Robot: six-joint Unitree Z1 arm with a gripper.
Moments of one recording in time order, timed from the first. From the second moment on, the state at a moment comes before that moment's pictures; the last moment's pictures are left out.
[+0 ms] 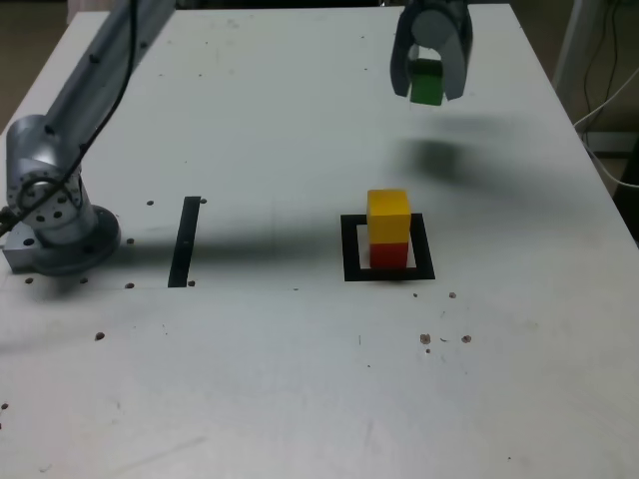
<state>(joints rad) 0.31 2.27 -2.25 1.59 0.13 0.59</state>
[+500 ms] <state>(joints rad) 0.14 2.03 -1.99 1.58 0.04 0.36</state>
